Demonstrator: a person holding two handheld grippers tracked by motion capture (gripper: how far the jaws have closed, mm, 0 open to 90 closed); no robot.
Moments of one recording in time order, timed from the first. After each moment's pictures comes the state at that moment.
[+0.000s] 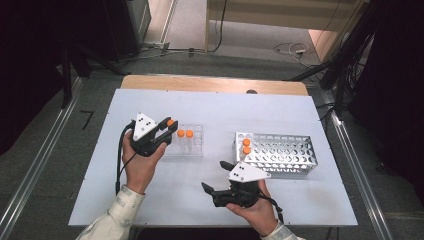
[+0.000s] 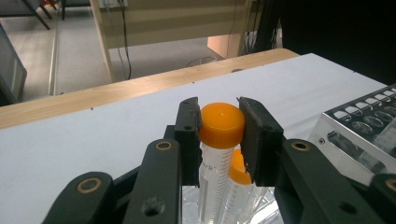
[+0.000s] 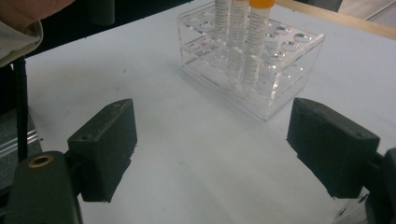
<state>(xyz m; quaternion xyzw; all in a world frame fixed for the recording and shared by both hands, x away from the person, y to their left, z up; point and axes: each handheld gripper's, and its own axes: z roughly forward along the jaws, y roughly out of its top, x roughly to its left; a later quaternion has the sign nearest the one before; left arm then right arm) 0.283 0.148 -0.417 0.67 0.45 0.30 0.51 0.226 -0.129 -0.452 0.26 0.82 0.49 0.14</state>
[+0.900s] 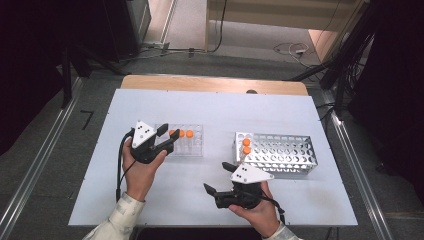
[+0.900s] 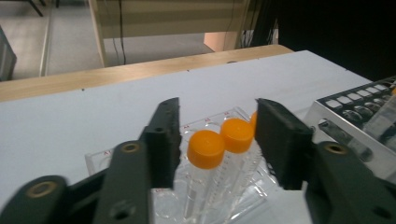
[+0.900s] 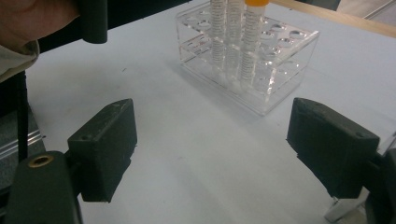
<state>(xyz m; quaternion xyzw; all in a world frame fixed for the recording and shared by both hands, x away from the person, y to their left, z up) 0.271 0.150 -0.431 0.66 0.46 0.28 0.52 0.223 -0.136 -0.452 0.27 0.82 0.49 0.14</state>
